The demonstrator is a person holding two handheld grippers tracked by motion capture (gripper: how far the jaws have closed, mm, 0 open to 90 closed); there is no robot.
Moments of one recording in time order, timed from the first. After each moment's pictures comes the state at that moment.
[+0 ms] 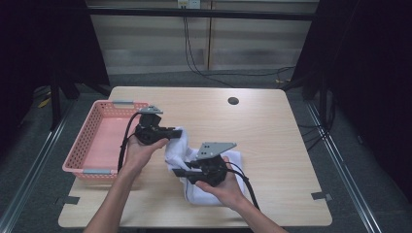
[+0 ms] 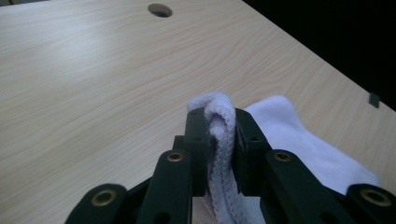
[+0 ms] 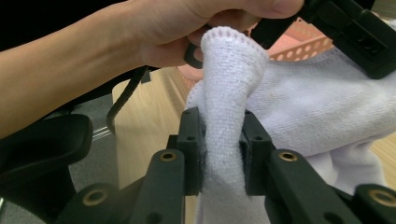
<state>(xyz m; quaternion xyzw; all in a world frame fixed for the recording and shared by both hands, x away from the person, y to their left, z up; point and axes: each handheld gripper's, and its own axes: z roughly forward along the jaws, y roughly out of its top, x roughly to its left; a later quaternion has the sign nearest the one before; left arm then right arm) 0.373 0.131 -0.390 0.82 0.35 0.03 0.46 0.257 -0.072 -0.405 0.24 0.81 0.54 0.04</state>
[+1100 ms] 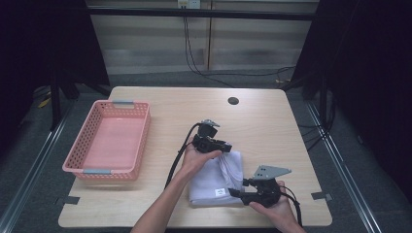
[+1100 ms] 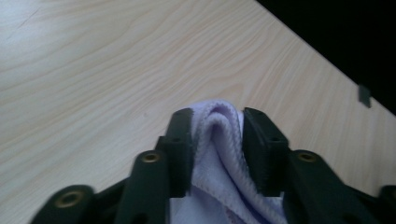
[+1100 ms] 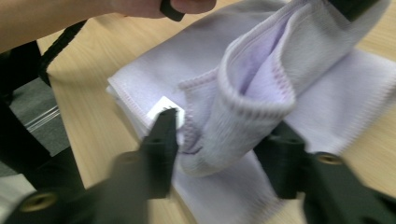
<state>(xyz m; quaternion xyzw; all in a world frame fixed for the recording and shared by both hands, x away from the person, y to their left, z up) 0.382 -0.009 -0.460 0.83 0.33 -0.05 0.45 0.213 -0.206 -0.469 0.37 0.81 0.46 0.08</state>
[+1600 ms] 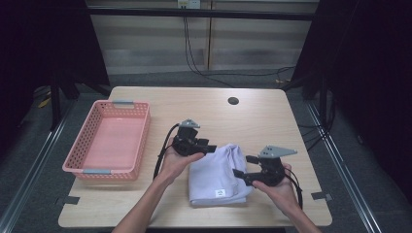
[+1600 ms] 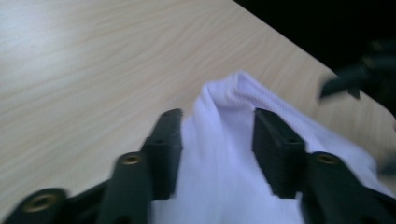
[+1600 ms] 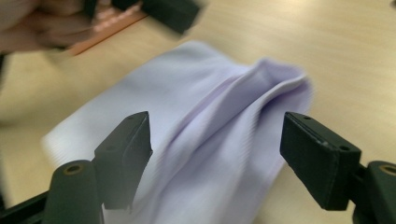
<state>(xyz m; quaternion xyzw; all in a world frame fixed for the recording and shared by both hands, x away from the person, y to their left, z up) 0.352 0.061 -0.441 0.83 0.31 -0.02 0.46 0.263 -0.217 -0.446 0.41 0.78 0.45 0.13</state>
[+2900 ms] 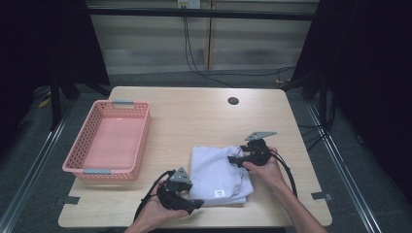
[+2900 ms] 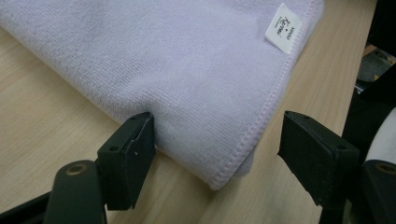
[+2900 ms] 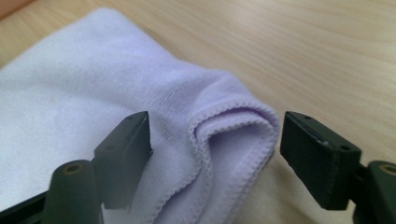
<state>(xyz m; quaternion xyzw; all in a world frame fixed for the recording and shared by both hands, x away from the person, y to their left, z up) 0.246 0.090 -0.484 0.89 0.26 -0.01 0.37 0.338 -0.214 -0.495 0.43 0.81 0.39 0.10</state>
